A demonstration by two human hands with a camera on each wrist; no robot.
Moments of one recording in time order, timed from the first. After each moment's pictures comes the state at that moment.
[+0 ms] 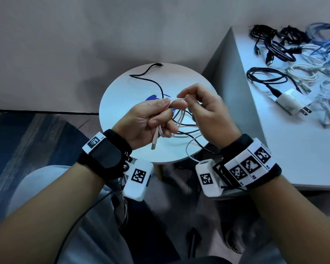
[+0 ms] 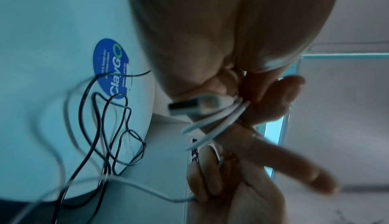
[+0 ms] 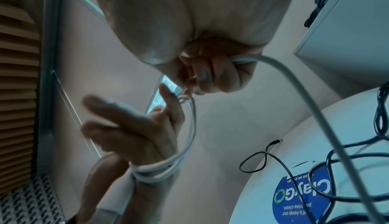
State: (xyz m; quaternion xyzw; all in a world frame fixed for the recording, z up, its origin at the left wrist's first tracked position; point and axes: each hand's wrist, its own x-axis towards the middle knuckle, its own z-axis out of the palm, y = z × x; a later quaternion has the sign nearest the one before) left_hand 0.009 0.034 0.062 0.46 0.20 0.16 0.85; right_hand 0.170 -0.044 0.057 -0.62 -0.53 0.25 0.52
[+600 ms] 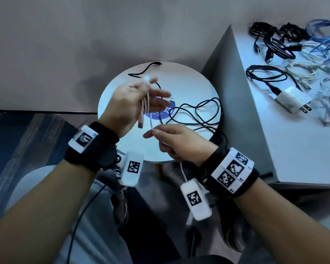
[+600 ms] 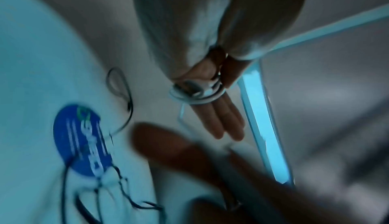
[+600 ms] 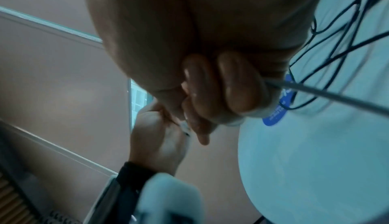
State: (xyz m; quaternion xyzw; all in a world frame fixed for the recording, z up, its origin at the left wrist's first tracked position) left_hand 0.002 0.059 0.064 0.57 0.30 0.32 0.69; right_hand 0.129 -0.053 0.031 -0.59 -0.45 0.58 0.35
